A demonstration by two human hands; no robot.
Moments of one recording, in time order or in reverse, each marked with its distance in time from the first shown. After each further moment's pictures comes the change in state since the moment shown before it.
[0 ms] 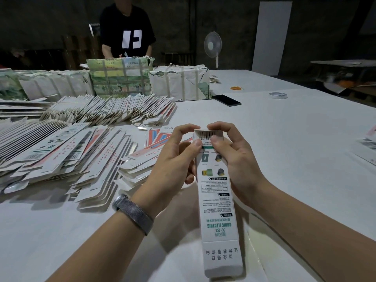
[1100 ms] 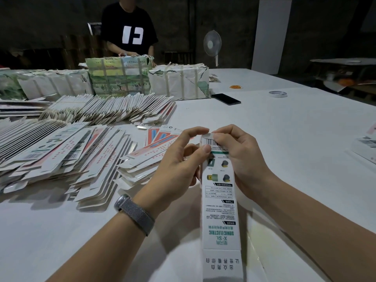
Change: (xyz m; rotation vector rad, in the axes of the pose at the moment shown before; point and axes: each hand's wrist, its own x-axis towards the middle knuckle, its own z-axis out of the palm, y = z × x) left_hand -0.003 -0.001 0.004 0.086 -0.083 -0.023; right_hand 0.007 -0.007 -0.004 -0.137 0.190 0.076
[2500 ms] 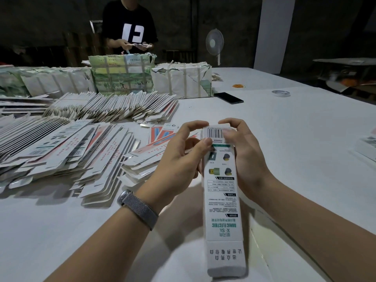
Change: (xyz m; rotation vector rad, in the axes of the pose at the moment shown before) left_hand 0.002 0.002 -0.004 0.023 0.055 0.074; right_hand -0.008 0.002 0.004 0.000 -0.040 -0.069
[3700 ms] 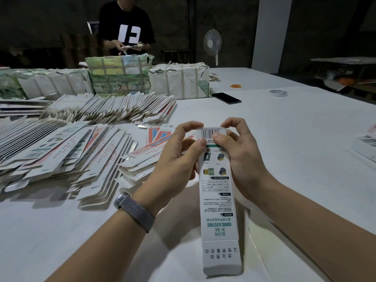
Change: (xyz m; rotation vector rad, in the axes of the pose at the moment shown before) left_hand 0.000 0.000 0.001 -0.019 0.010 -0.005; right_hand 0.002 0.001 -0.003 0.060 -0.046 -0.012
